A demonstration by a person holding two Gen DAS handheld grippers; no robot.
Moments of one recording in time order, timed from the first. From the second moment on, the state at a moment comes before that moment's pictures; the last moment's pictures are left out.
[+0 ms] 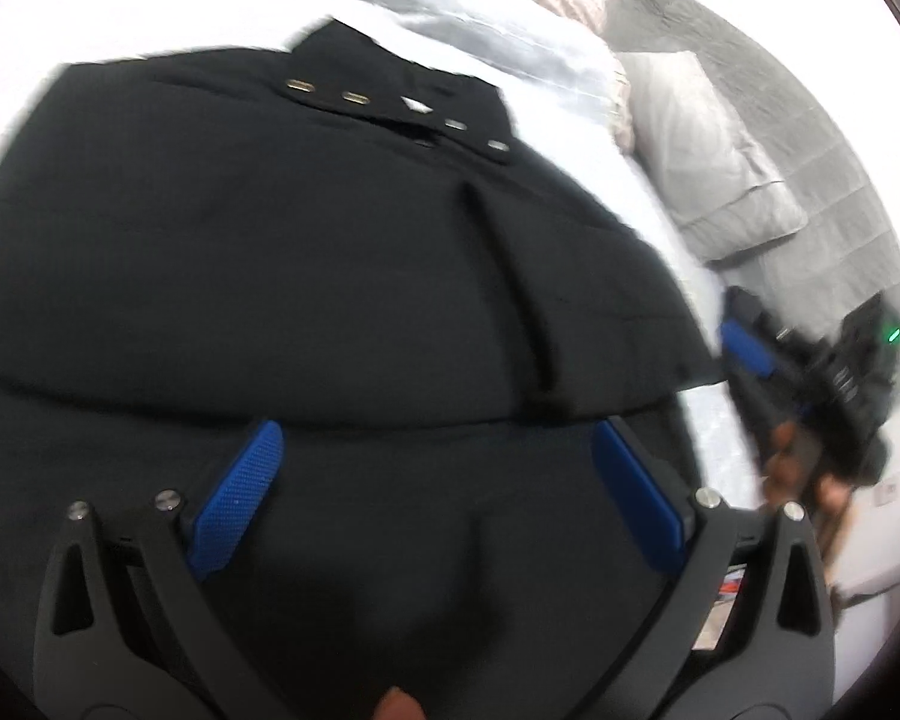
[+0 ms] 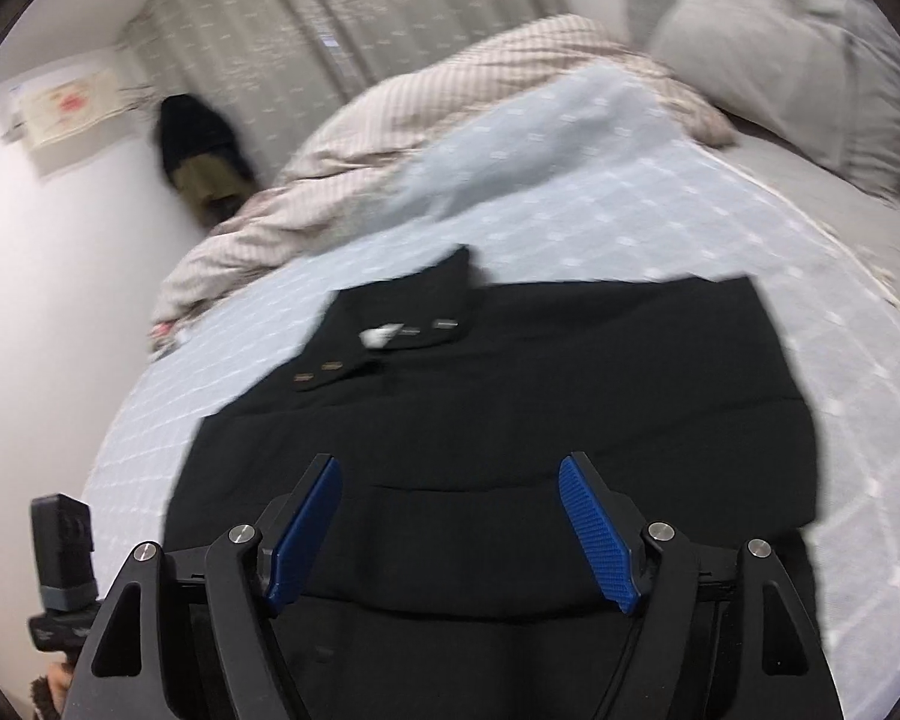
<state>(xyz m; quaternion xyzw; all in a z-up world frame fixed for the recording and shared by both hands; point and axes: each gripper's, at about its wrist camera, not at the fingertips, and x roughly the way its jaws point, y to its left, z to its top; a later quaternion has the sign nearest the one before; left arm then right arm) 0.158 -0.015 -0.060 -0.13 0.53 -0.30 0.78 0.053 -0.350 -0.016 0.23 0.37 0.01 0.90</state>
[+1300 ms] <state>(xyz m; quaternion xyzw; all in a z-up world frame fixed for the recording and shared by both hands) 0.174 -0.075 -0.047 -0.02 0.49 -0.23 0.84 0.036 -0.444 -0.077 0.20 0.42 -0.11 0.88</state>
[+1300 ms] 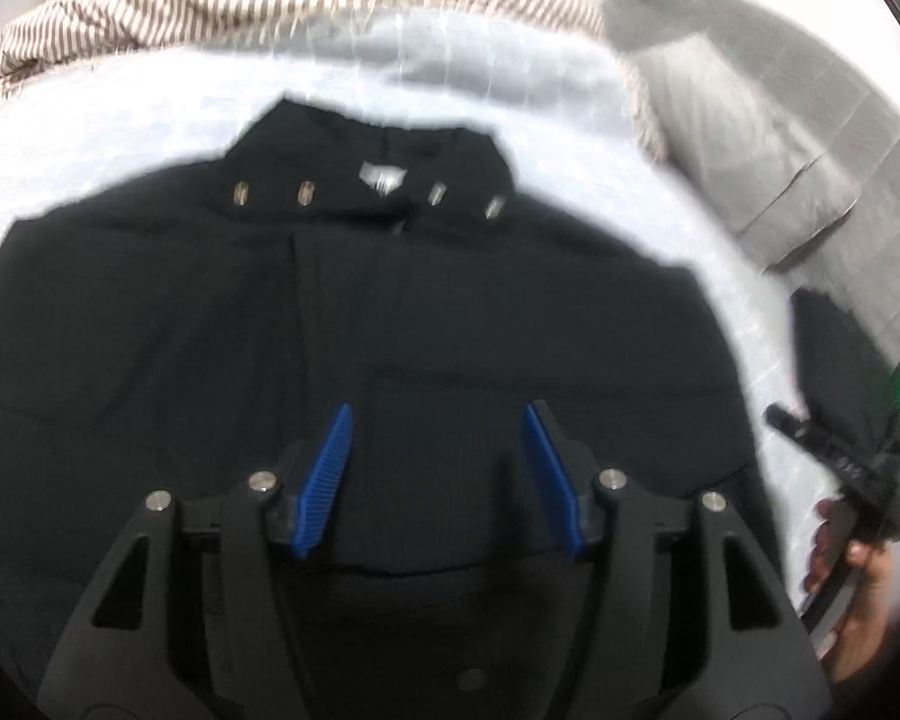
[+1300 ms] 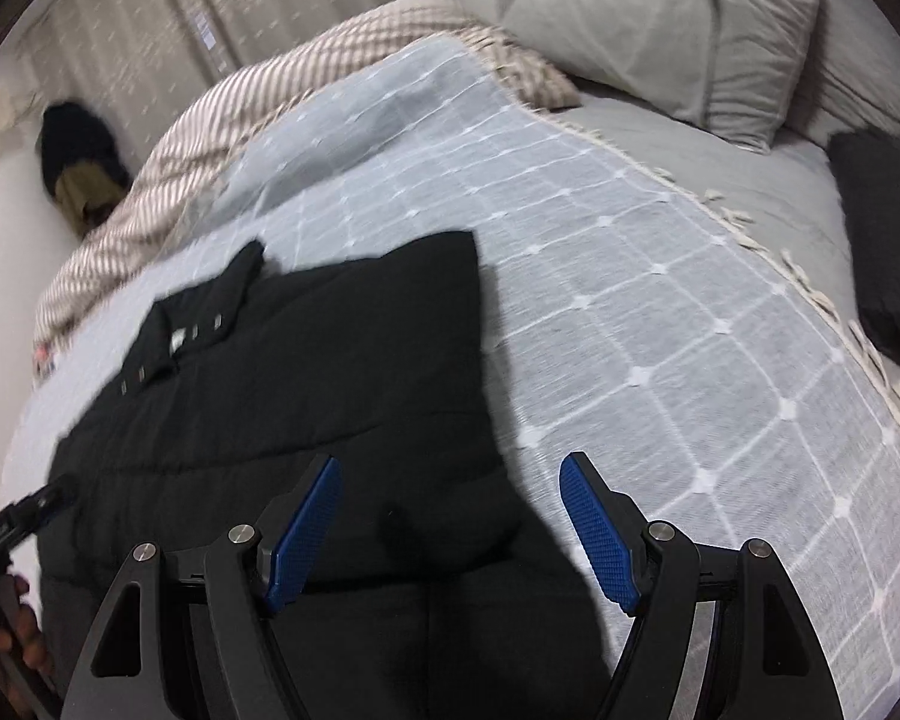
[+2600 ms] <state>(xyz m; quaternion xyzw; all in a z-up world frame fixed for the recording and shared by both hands) -0.063 0.237 -0.027 -0.08 0.52 -0.18 0.83 -0.210 -0.444 -0.099 0.25 0.51 0.05 0.82</state>
